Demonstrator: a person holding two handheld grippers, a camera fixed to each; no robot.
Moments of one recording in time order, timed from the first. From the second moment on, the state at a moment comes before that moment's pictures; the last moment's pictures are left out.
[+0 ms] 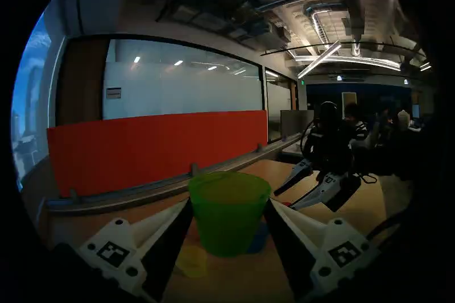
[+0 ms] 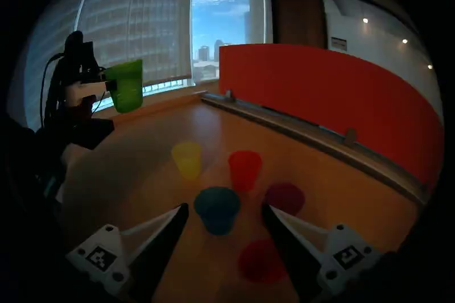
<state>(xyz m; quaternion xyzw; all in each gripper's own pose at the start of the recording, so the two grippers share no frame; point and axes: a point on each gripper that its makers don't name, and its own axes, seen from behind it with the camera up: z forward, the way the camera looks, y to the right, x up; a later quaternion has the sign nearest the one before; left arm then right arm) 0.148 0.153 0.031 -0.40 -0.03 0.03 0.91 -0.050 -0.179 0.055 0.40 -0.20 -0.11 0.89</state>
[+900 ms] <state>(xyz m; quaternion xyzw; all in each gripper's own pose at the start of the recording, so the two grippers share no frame) 0.135 0.146 0.035 -0.40 -0.03 0.03 0.91 -0.107 -0.206 0.068 0.41 -0.26 -0.15 0.86</state>
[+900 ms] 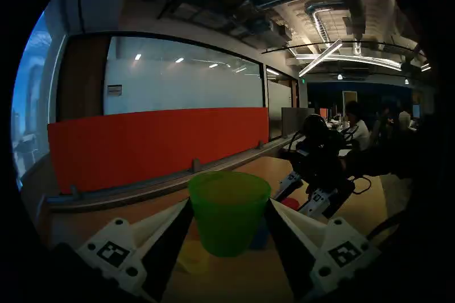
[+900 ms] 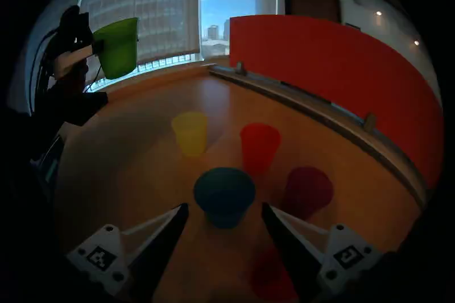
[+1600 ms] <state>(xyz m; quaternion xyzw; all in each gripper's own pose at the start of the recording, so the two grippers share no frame) 0.126 0.142 0.035 -0.40 -0.04 0.03 0.91 -0.135 -0.231 0.087 0.42 -0.29 -0.17 0.84</state>
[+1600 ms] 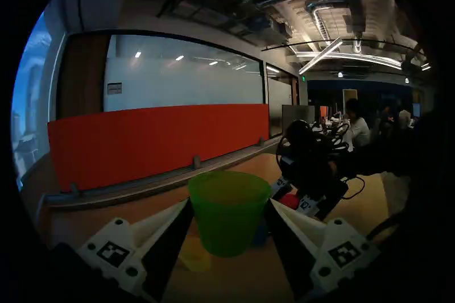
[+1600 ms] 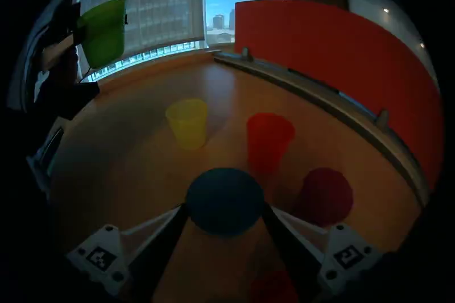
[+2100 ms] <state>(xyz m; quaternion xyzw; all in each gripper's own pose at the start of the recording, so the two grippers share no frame) 0.120 0.140 0.037 -0.40 -0.04 0.03 0.91 -0.142 -0.237 0.093 0.42 -0.29 -0.16 0.84</state>
